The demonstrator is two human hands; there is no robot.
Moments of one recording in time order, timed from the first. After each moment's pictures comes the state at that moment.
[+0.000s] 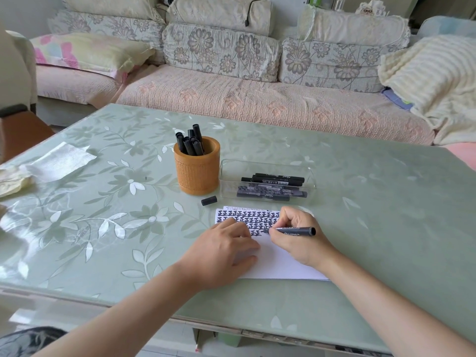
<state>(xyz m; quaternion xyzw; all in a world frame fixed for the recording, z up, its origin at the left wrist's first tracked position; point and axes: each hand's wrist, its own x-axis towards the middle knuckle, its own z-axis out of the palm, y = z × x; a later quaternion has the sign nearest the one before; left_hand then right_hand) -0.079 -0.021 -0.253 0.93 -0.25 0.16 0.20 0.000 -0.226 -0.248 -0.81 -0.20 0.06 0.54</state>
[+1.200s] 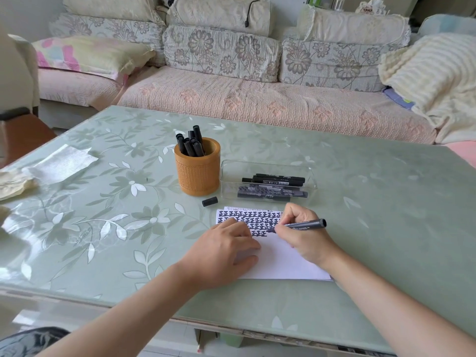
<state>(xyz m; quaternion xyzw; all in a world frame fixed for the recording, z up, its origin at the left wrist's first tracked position) -0.076 -0.020 -0.258 0.93 -0.25 0.15 0.22 0.003 -0.225 -0.241 -0.77 -0.20 0.08 0.61</state>
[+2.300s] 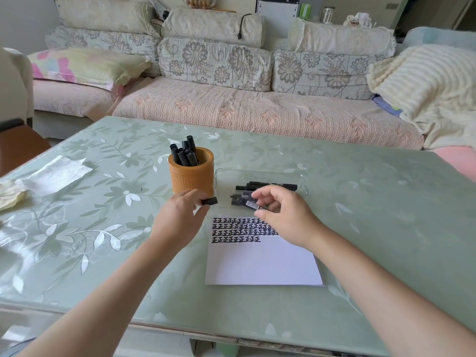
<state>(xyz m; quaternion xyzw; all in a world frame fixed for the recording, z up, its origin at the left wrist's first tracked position) -0.037 0.034 -0.230 0.93 0.03 0.25 0.26 0.017 -0.204 -0.193 -0.86 -0.26 0.02 0.45</state>
